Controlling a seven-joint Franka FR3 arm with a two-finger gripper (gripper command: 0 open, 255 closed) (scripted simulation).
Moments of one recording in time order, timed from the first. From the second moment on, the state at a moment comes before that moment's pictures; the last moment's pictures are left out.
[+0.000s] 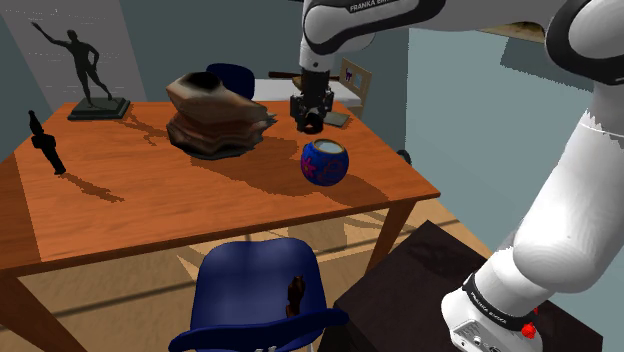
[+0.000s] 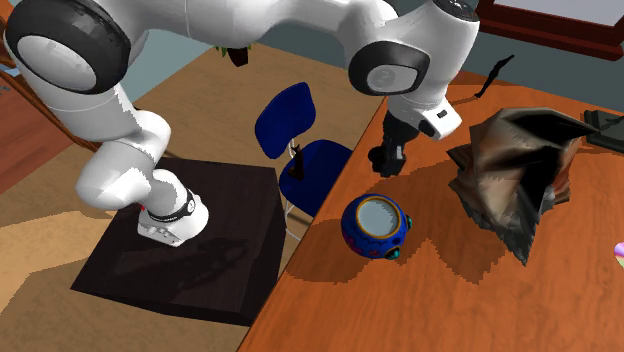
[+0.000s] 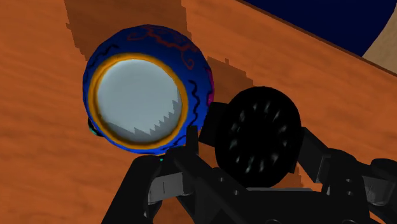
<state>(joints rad) -0.02 0.17 0.17 -1.76 -0.01 1.89 0.16</state>
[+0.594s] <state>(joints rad) -0.11 0.18 0.11 -1.78 -0.01 1.91 0.01</state>
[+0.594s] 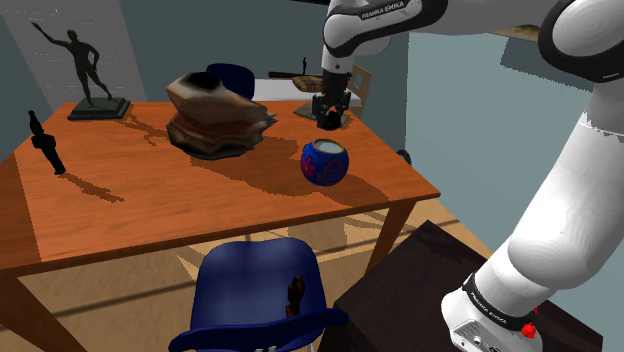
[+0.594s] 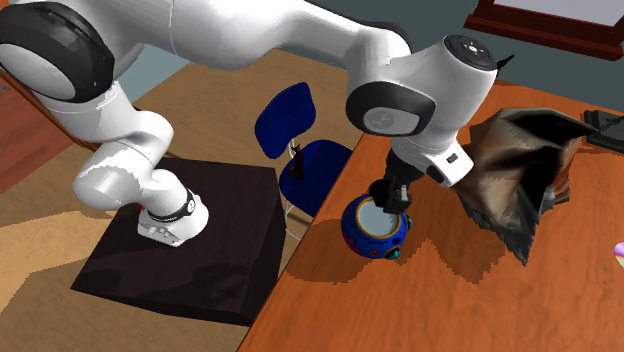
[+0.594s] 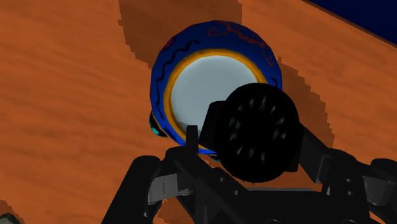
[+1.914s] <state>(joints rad) -0.11 0.22 0.10 -1.87 -0.02 2.05 0.01</state>
